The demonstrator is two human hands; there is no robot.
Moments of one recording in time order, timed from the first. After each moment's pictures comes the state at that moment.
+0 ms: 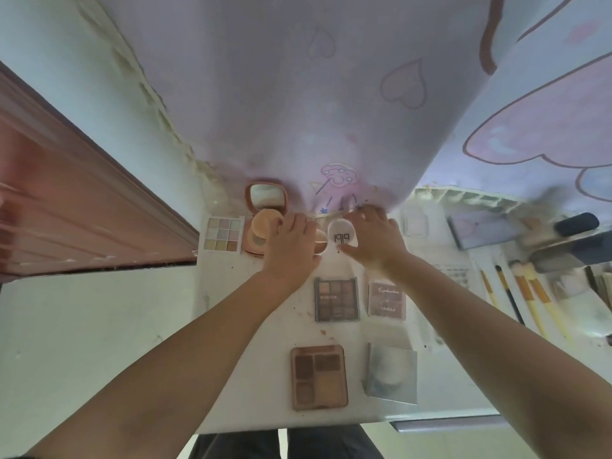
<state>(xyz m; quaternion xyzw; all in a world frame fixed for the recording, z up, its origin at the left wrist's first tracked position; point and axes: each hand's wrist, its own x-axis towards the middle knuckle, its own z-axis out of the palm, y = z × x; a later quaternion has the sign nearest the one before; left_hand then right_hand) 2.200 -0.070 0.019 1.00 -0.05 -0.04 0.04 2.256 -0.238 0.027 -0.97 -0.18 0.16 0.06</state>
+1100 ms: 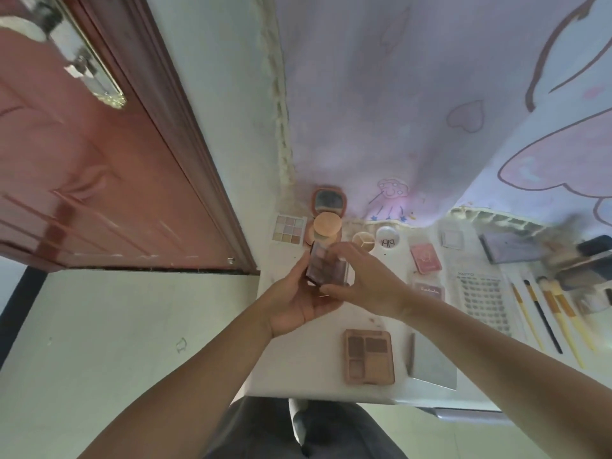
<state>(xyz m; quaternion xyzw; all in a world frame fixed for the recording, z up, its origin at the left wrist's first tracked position) 2.078 0.004 0.083 0.26 0.25 -0.28 0.89 2.141 -0.155 0.103 -0.85 -0.31 0.21 0.36</state>
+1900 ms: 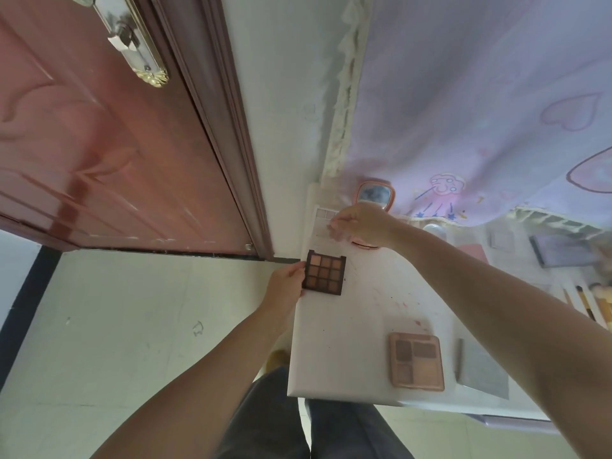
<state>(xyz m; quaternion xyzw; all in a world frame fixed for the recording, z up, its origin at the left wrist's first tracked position) 2.067 0.074 0.033 0.60 0.38 -0.11 0.70 2.223 -0.050 0.083 -0.87 -0.22 0.35 0.28</state>
